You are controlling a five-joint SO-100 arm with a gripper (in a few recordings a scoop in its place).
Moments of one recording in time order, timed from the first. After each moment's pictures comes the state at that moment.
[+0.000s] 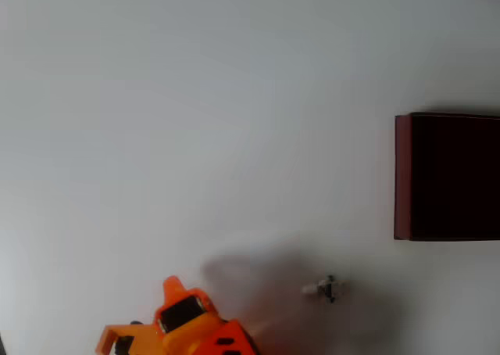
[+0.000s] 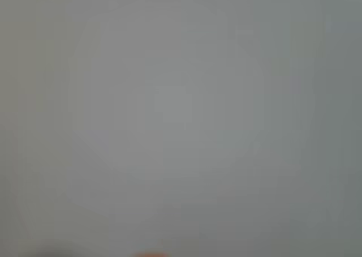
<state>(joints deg) -36.9 194.6 173.1 76.1 5.5</state>
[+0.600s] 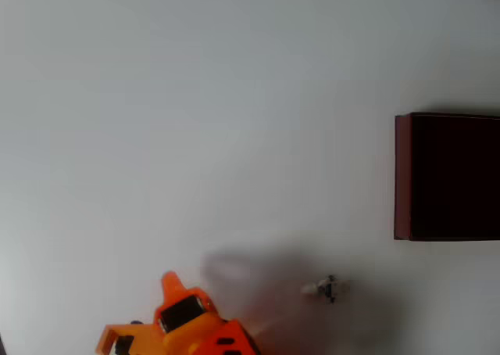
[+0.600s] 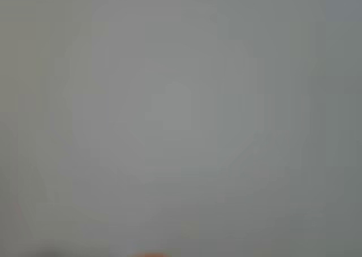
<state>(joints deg) -36.7 194.6 173.1 76.1 5.5</state>
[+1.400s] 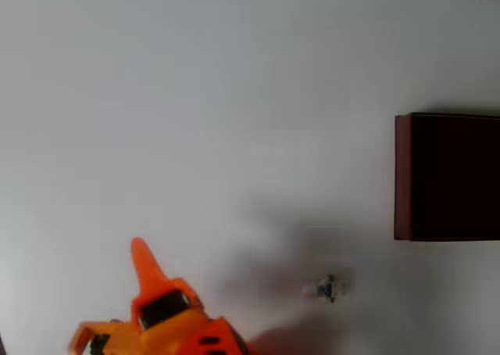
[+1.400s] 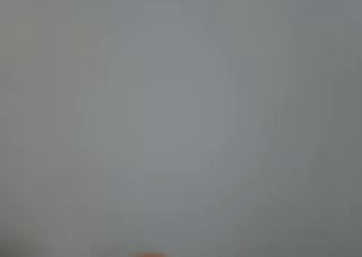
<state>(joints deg) -34.6 150.4 136.7 82.5 6.4</state>
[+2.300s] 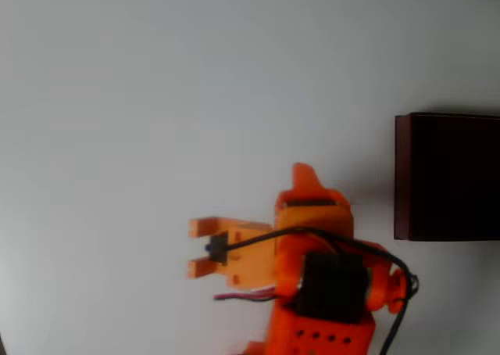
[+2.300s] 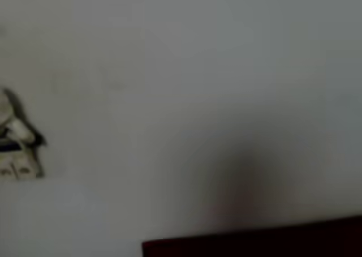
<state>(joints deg) 11.4 117.8 101.2 100.8 -15.0</state>
